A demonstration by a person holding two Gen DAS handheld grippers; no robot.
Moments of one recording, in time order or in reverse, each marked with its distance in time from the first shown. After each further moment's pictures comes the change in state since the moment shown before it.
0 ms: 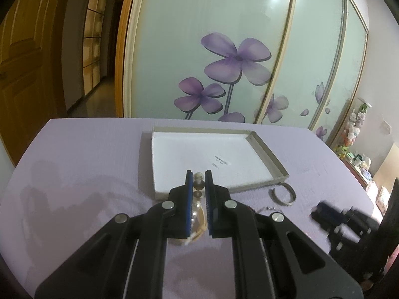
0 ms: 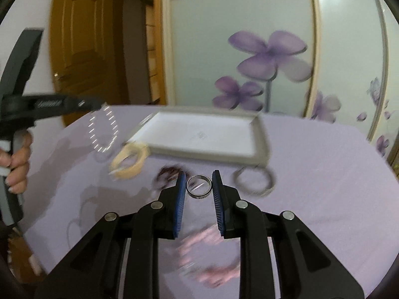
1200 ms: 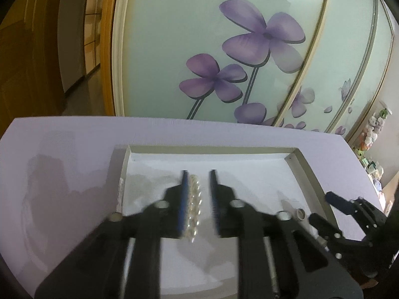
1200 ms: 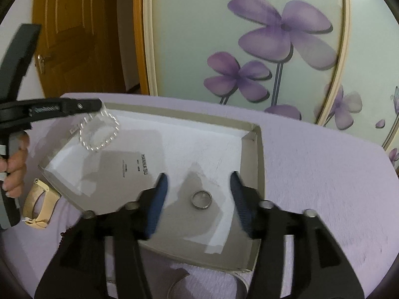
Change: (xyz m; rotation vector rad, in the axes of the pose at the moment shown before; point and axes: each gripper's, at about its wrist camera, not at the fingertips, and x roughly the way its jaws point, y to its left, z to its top) left arm 0.184 0.025 0.063 -0.060 0.138 0.049; right arm 0.165 -0.055 0.050 -0.059 0.163 0.057
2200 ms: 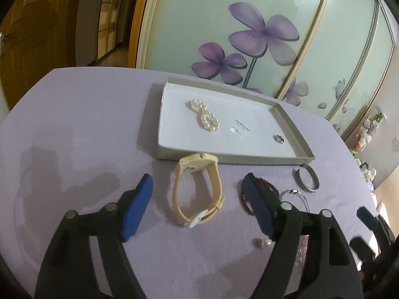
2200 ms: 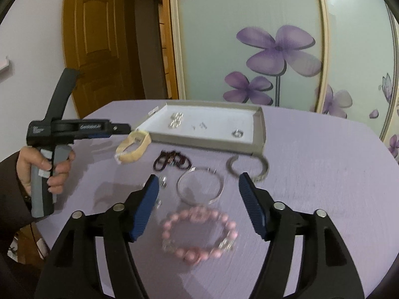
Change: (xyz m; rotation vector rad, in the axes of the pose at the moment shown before) left arm -0.111 0.009 -0.123 -0.067 0.017 0.003; right arm -0.168 0.050 -0.114 0.064 -0.112 0.097
